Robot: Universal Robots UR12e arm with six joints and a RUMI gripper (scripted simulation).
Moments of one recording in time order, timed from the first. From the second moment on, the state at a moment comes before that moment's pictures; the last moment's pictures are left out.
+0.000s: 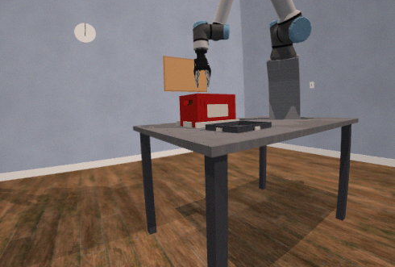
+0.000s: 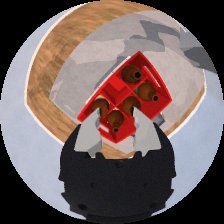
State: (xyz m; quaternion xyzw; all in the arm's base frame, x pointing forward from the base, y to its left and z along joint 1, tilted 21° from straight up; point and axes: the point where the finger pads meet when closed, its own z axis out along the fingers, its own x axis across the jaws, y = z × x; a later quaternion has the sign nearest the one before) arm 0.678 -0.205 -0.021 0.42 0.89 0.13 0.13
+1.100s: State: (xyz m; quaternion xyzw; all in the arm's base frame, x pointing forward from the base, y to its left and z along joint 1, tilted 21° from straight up) arm 0.682 -0.203 -0.032 0.42 0.89 0.13 0.13
